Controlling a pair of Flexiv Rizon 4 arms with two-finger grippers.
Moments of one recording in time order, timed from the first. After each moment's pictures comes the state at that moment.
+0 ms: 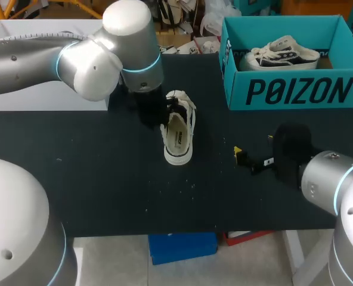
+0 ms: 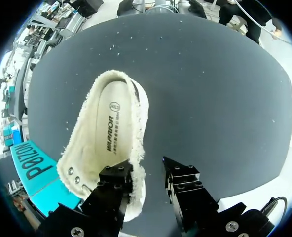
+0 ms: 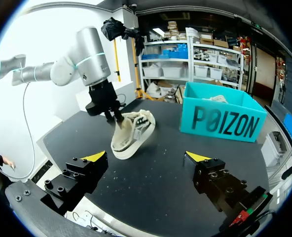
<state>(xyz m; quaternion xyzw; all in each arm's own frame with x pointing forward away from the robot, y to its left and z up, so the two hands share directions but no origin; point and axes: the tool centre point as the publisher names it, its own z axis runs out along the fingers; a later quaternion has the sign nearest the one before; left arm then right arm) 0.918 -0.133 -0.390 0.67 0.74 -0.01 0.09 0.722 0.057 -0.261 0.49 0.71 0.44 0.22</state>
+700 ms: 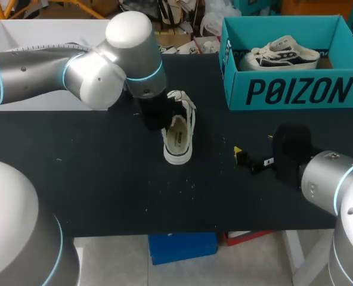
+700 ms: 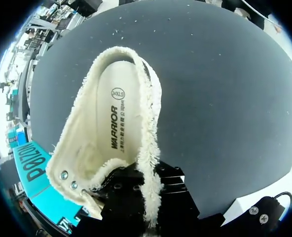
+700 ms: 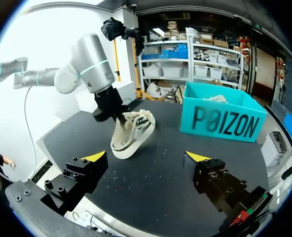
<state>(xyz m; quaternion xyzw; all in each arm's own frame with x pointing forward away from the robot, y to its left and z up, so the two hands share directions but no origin) 0.935 -0.146 -0.406 0.68 0.73 -0.02 0.11 0.722 0.057 -0.261 0.49 0.71 0.44 0.22</state>
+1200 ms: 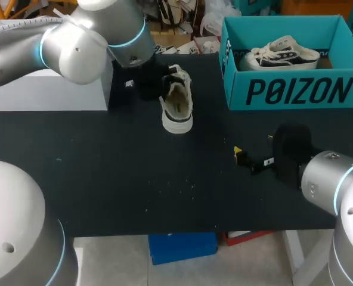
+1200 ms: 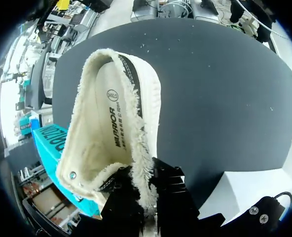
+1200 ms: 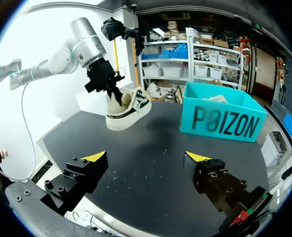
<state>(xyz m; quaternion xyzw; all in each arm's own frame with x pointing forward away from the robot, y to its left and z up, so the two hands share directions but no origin) 0.952 -0.142 -0.292 0.64 0.74 -0.03 0.18 0.722 0.057 -0.261 0.49 0.71 0.44 0.22</state>
